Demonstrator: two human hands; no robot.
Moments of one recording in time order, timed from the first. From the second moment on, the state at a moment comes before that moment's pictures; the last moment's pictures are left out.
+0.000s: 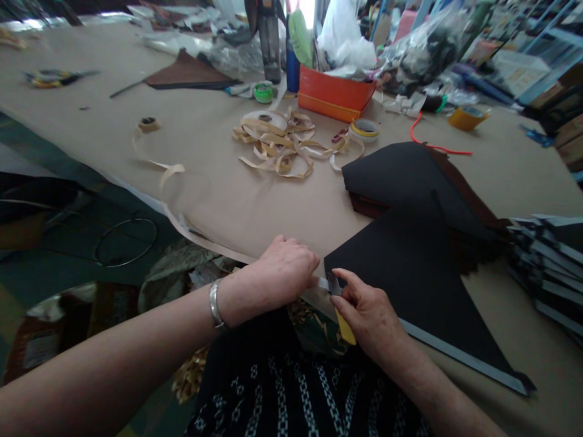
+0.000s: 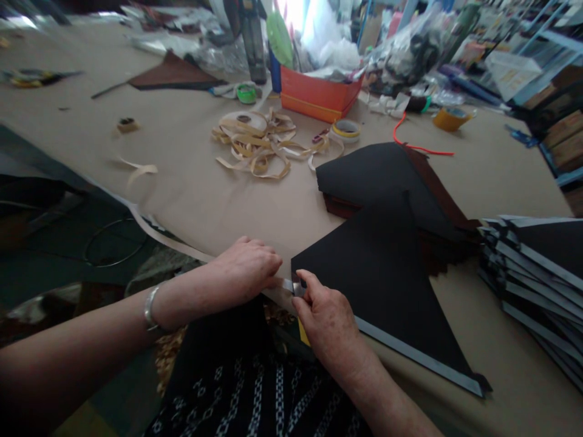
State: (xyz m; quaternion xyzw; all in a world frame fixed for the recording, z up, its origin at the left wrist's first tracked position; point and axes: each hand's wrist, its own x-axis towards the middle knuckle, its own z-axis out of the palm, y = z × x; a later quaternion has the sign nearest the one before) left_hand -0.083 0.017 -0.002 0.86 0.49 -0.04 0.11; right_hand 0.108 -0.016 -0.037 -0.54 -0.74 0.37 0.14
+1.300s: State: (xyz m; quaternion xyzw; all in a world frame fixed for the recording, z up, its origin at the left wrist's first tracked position) left_hand -0.055 0.009 -0.024 0.85 0.43 0.11 0.28; right_hand 0.307 0.064 -0.046 -0.75 -0.57 0.28 0.20
